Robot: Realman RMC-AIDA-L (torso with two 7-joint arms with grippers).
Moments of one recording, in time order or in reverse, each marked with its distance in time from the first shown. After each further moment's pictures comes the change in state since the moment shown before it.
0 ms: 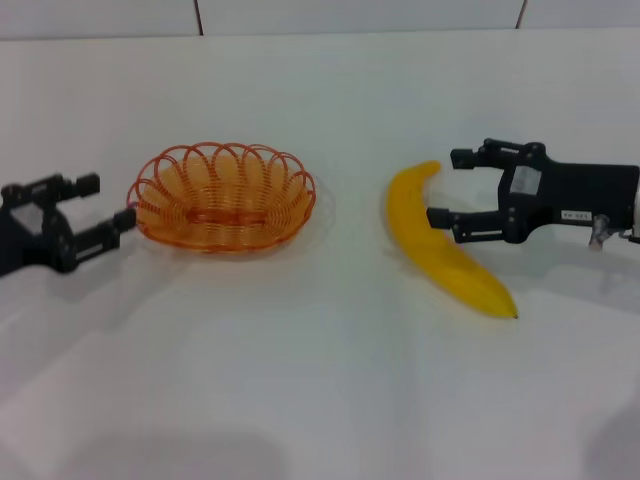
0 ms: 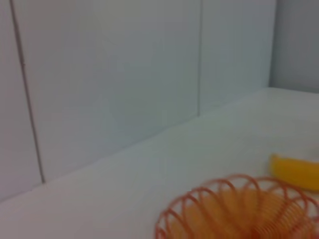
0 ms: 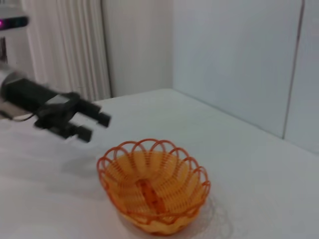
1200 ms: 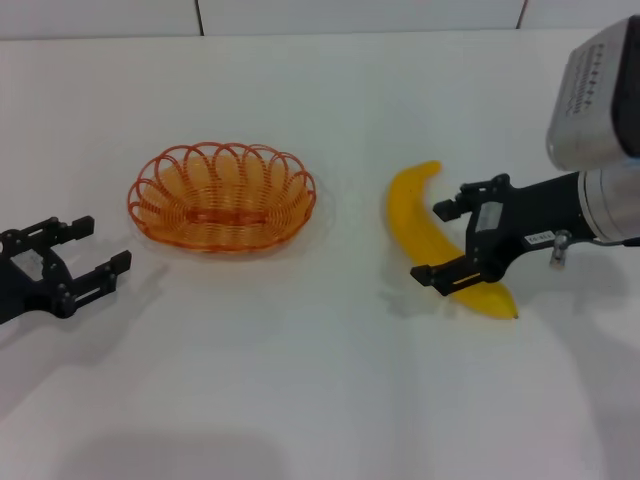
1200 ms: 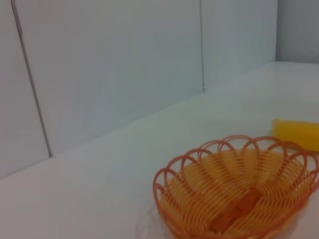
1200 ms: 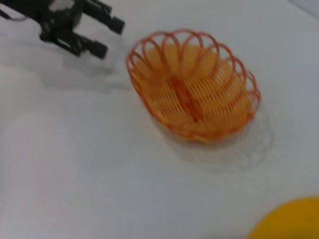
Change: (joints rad) left arm 0.024 0.001 -0.011 -0.114 -0.026 -0.055 0.176; right arm -0.174 0.011 -0.668 -0.756 -0.259 0.094 0.823
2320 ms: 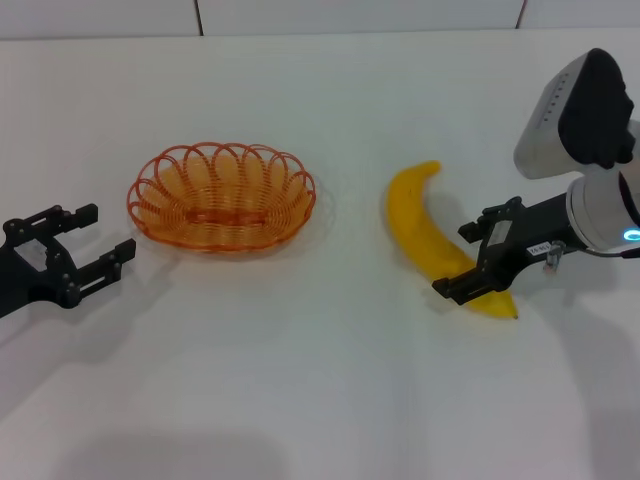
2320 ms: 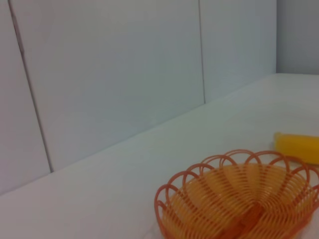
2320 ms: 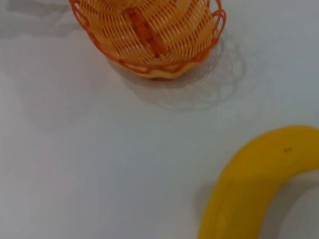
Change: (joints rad) left arm -0.011 0.002 0.002 -0.025 -0.041 0.009 0.035; right arm 0.093 -0.005 -0.007 0.205 -0.132 0.080 0.078
